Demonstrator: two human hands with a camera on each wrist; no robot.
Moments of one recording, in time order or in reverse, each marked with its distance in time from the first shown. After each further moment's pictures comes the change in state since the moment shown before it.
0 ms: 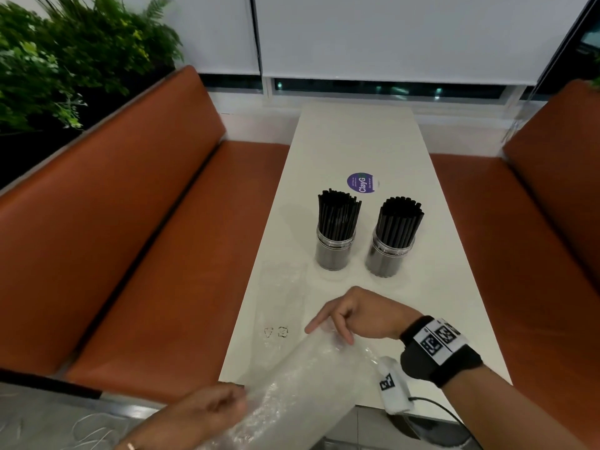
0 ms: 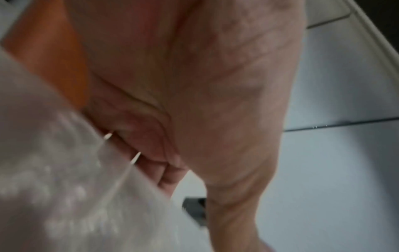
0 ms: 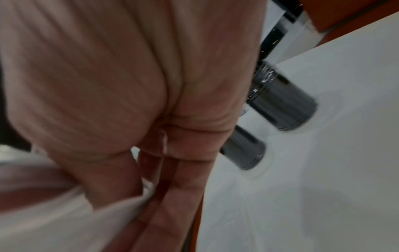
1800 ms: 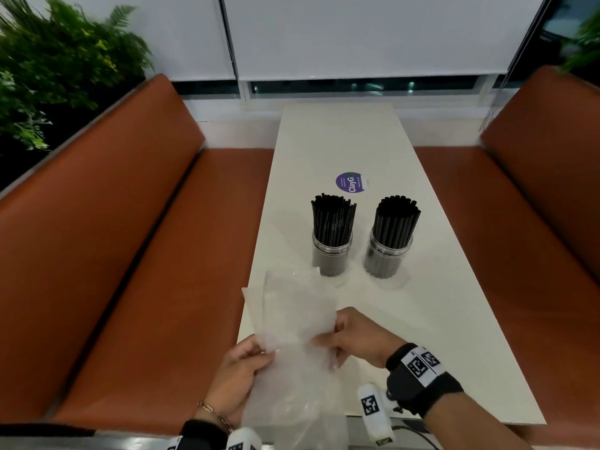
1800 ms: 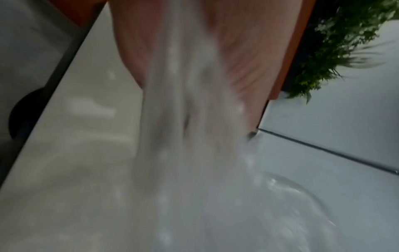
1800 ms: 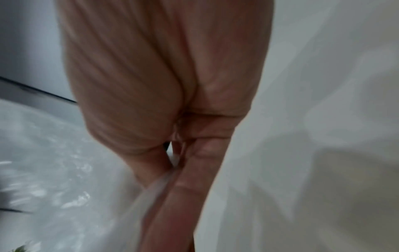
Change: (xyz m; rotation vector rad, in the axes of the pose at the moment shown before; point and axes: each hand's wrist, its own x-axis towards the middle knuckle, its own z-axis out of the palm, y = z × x) left_hand 0.105 -0.009 0.007 -0.765 0.327 -0.043; right_hand 0.035 0.033 0.041 0.425 0.238 0.142
